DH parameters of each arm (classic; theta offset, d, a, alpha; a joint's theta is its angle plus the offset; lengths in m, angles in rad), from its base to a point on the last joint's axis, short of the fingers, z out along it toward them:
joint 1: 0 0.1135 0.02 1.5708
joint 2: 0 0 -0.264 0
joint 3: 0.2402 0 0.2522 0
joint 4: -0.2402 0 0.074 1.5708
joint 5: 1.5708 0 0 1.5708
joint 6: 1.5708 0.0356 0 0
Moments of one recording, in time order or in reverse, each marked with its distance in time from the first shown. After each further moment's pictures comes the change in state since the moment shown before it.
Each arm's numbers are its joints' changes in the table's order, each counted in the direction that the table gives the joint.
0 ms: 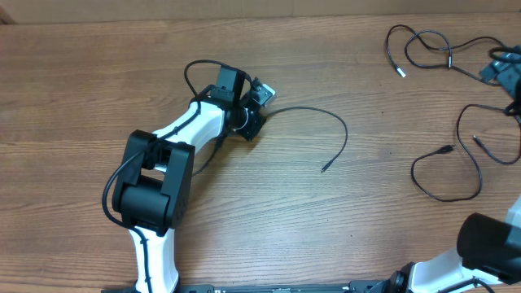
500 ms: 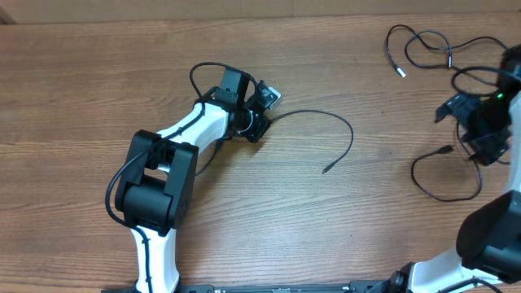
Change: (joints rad) left arm -0.019 -0.006 -0.002 0.003 0.052 0.001; right arm 0.023 0.000 -0.506 0.211 -0.119 -0.002
